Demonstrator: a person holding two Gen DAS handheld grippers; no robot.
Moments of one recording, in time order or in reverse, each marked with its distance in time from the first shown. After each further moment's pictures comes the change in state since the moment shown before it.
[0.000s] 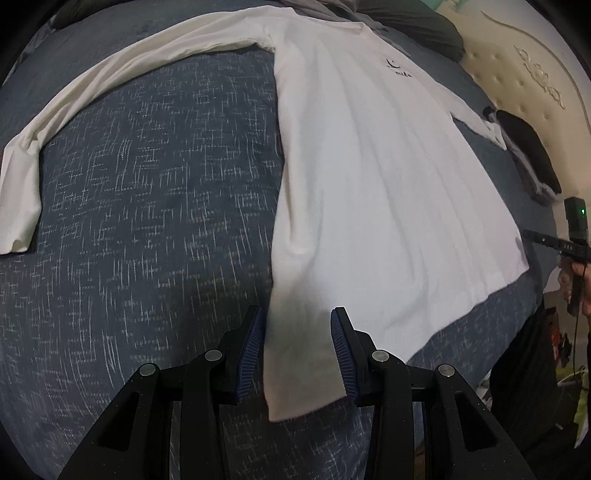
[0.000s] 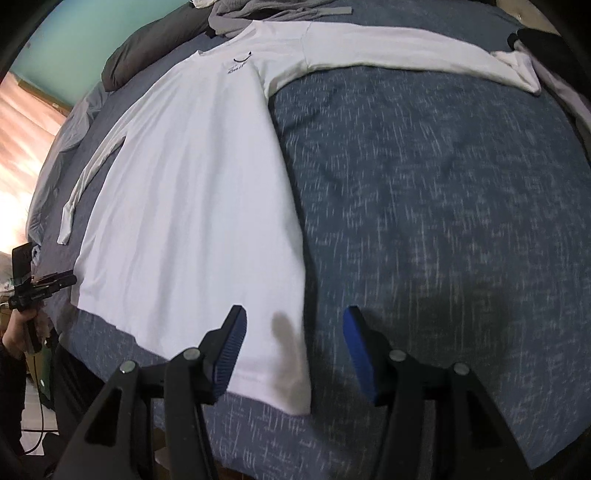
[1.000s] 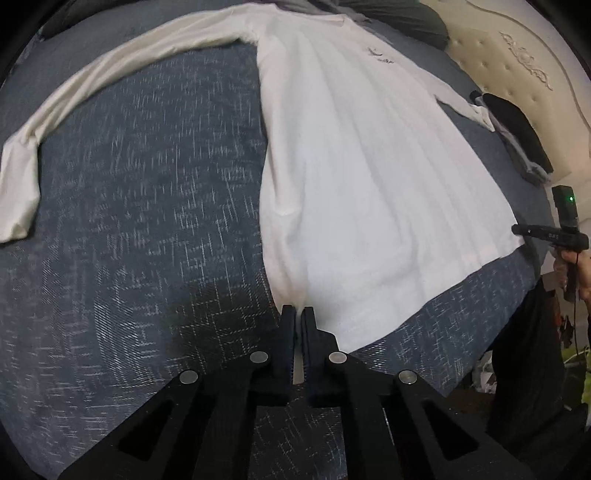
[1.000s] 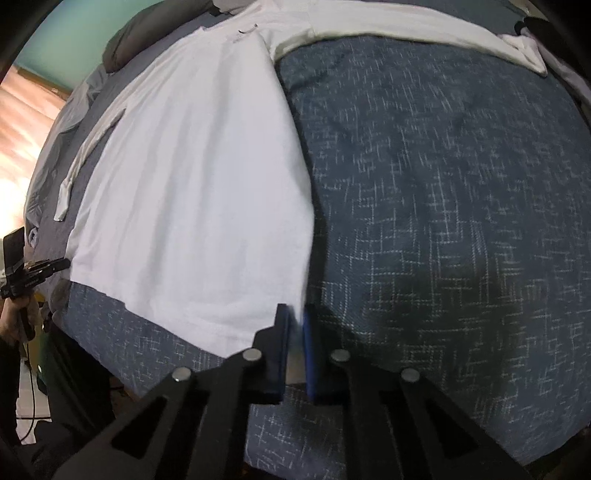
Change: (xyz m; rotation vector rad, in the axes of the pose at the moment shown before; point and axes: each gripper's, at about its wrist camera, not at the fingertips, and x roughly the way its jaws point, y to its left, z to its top) left arm -0.013 0.000 -0.015 0.056 0.003 -0.021; right arm 0.012 0.005 -0.025 -0.033 0.043 -0.005
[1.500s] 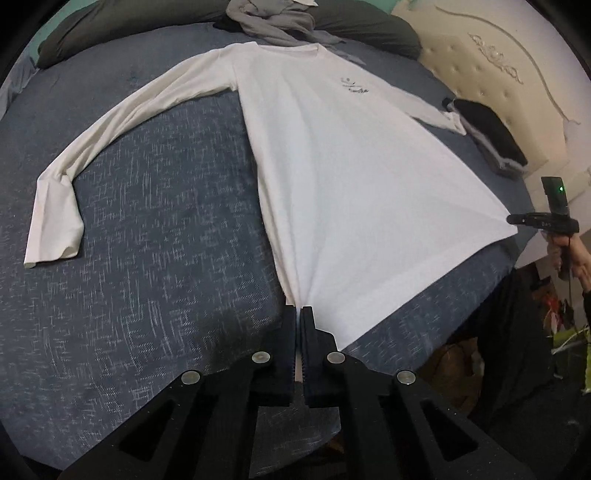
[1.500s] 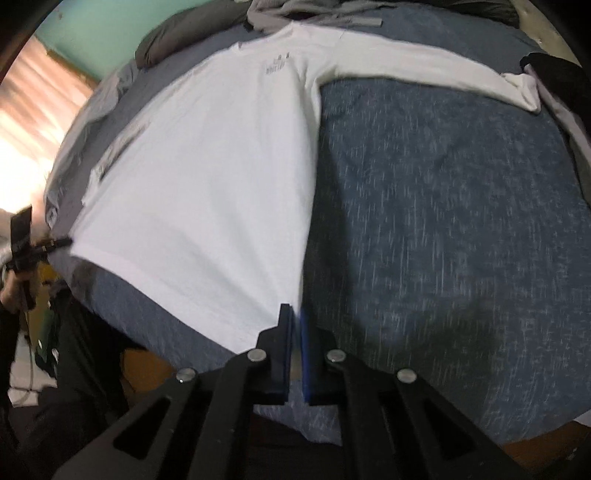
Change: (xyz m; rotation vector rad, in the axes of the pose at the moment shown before) left arm -0.051 0.006 0.000 0.061 -0.043 -0.001; right arm -0.056 0.009 -0.018 -0.095 -0.011 0.016
